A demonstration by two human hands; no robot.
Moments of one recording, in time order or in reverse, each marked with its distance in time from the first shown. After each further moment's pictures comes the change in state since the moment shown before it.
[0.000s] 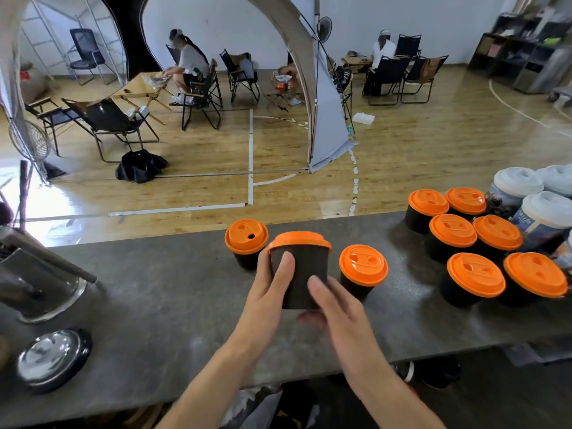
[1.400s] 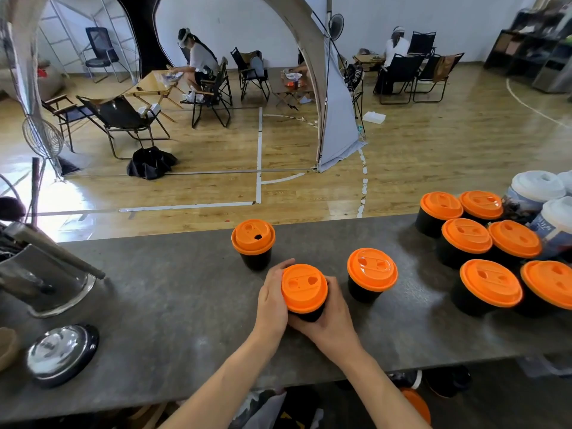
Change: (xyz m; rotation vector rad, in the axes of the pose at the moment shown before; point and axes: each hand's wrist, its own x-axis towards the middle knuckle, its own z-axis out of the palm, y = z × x) left_hand 0.048 -0.085 -0.008 0.095 0.250 -0.052; right_hand 0.074 0.106 -0.043 -0.643 0.014 -0.277
